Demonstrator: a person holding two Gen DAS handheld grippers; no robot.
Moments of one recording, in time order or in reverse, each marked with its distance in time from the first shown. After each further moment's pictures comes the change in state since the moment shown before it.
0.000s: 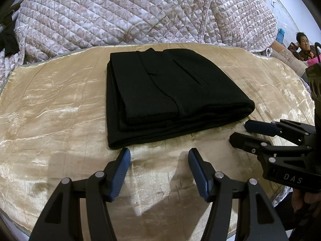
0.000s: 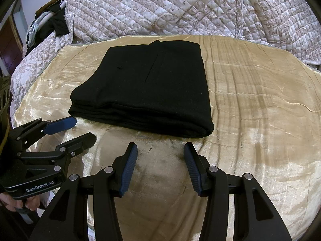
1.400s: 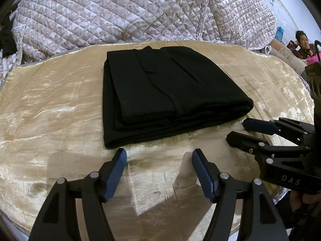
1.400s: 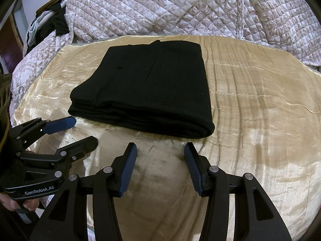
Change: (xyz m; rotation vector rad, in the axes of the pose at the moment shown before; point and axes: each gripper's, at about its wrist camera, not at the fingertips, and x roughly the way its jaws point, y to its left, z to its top) left arm 0.000 -0.004 -0.003 0.004 0.009 -0.002; right arm 0.001 0.001 0.000 0.000 0.000 -0.002
